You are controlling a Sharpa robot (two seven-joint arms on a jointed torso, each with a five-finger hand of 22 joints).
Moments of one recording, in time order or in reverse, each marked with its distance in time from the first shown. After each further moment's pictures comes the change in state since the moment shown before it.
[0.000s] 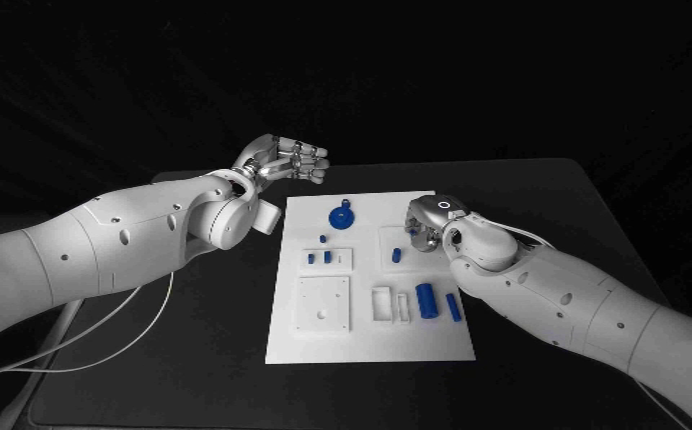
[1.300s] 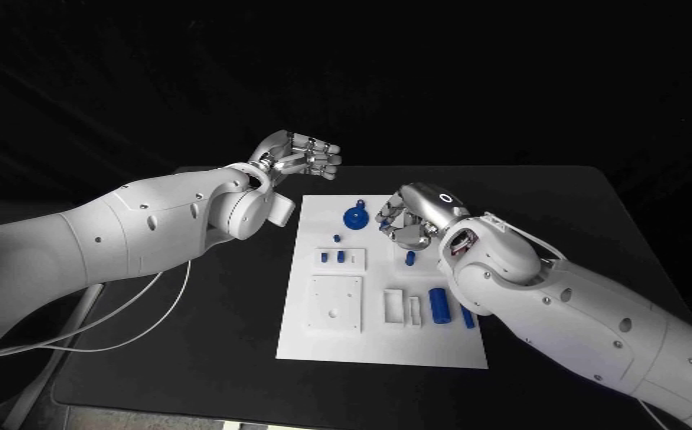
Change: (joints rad) left arm 0.000 0.017 0.000 -0.053 0.014 0.009 -0.004; left_hand 0.000 0.000 0.000 0.000 0.004 0.000 0.000 0.000 0.000 0.000 0.000 0.000 0.000 0.000 0.000 0.000 0.000 0.000 0.000 0.000 0.000 0.000; right arm -0.047 -0.078 0.085 0.358 0.179 -0.093 0.042; right_hand -0.003 -0.003 0.009 0.004 -0.031 0.003 -0.003 -0.002 0.001 0.022 -0.015 0.002 -0.002 0.007 -0.002 -0.001 0.027 -0.015 -0.004 -0.003 0.090 0.005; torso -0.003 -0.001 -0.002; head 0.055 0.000
